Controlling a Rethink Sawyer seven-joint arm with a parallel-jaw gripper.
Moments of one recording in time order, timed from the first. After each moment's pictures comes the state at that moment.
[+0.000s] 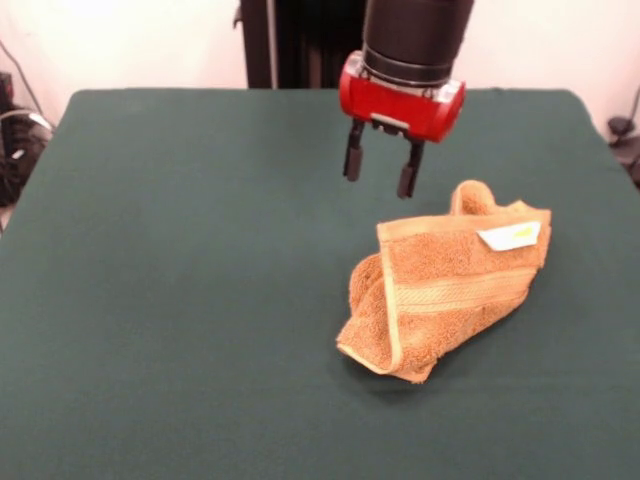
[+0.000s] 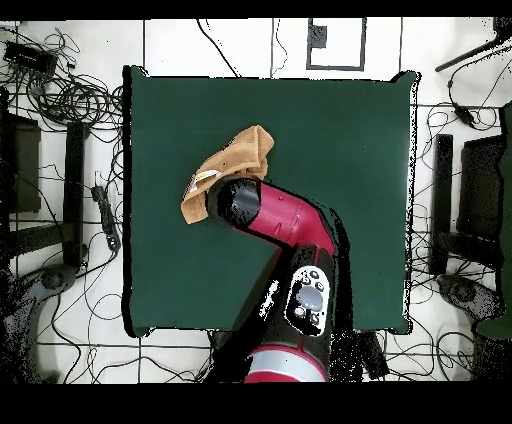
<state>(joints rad) 0.07 -0.50 -0.29 1.58 0.33 0.45 1.85</state>
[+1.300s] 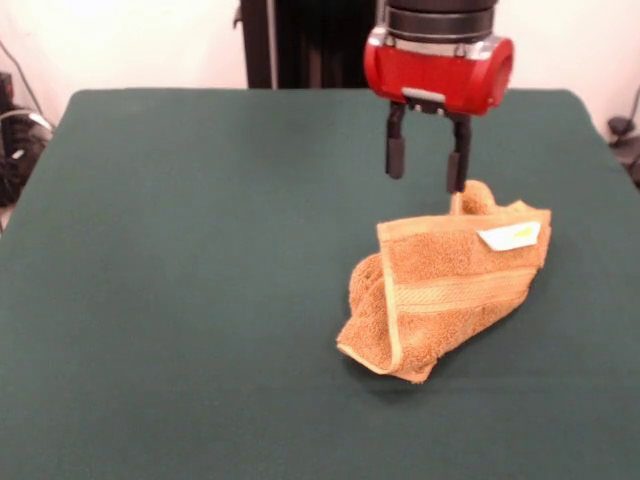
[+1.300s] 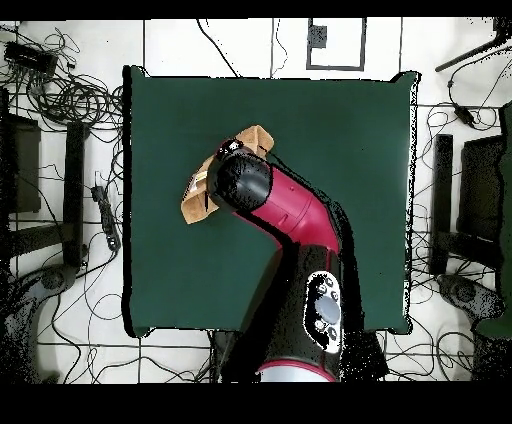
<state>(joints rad) 0.04 -0.58 -0.21 1.58 0.54 0.42 1.85</state>
